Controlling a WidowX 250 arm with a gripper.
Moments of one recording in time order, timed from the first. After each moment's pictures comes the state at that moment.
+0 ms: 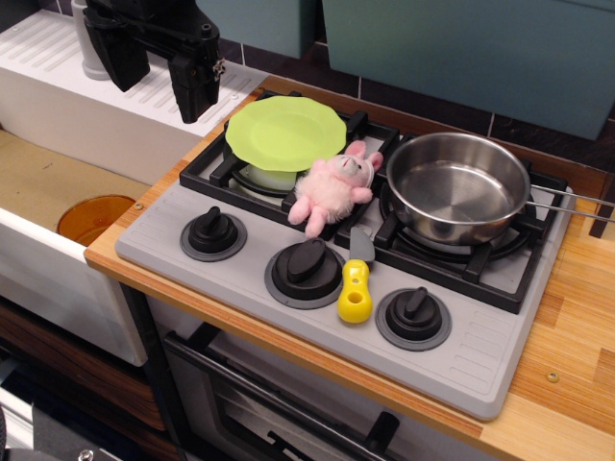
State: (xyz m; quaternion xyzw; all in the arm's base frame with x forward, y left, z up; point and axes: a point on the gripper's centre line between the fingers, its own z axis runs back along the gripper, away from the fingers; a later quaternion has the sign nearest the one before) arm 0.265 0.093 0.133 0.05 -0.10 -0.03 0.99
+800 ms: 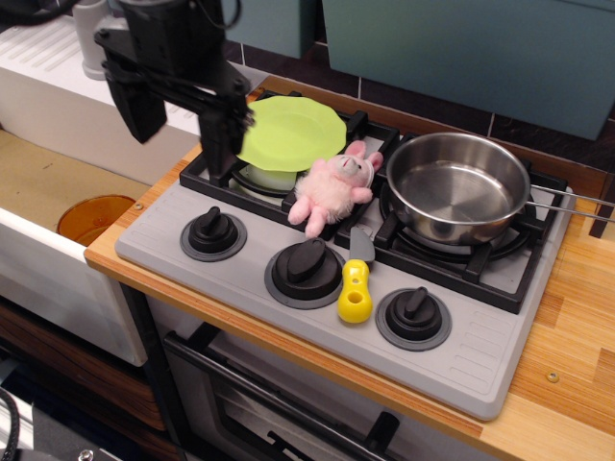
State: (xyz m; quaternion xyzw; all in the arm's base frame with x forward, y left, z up) arm 0.243 0.061 0.116 0.04 -0.08 0.01 1.00
